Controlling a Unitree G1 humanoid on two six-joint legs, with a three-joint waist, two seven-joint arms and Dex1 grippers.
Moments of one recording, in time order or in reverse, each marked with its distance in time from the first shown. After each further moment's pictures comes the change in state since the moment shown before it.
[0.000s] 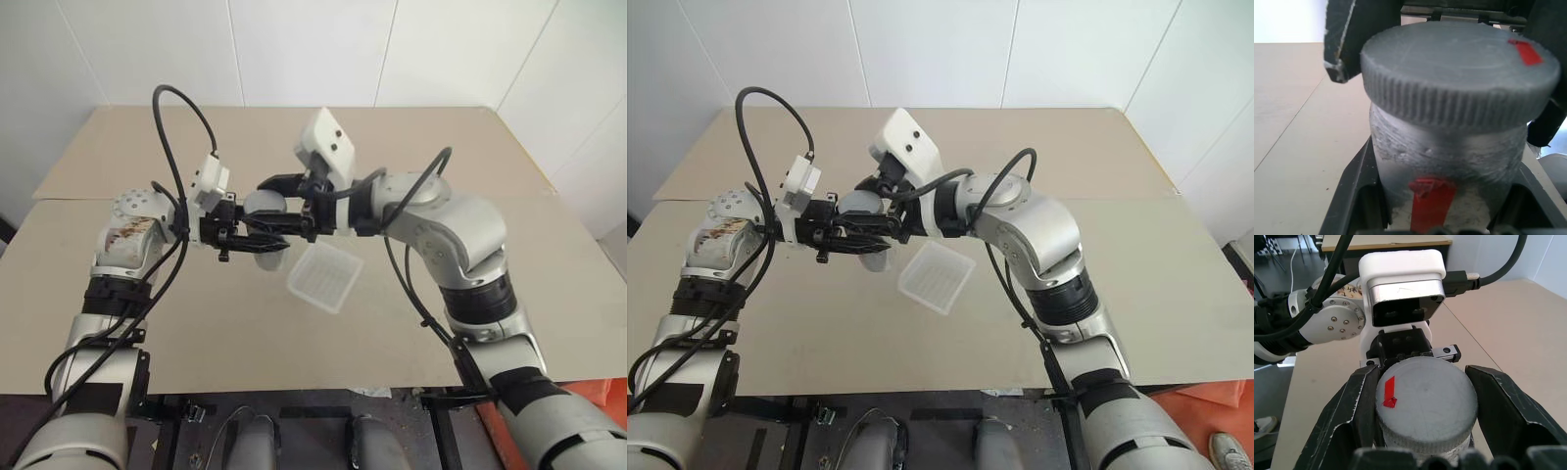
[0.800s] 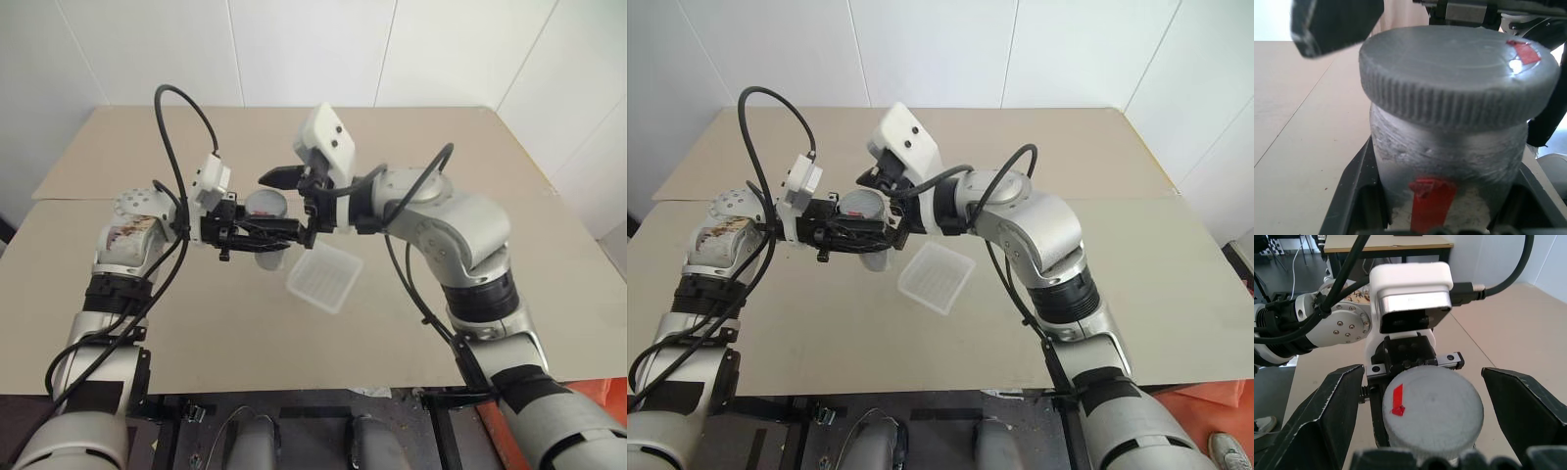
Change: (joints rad) left arm -0.014 0.000 -0.011 0.031 0.002 0.000 -0.014; right arm 0.002 -0.006 0.020 -0.022 0.001 -0.002 -0.002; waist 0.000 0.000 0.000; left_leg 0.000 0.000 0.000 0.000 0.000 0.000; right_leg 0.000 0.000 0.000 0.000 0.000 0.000
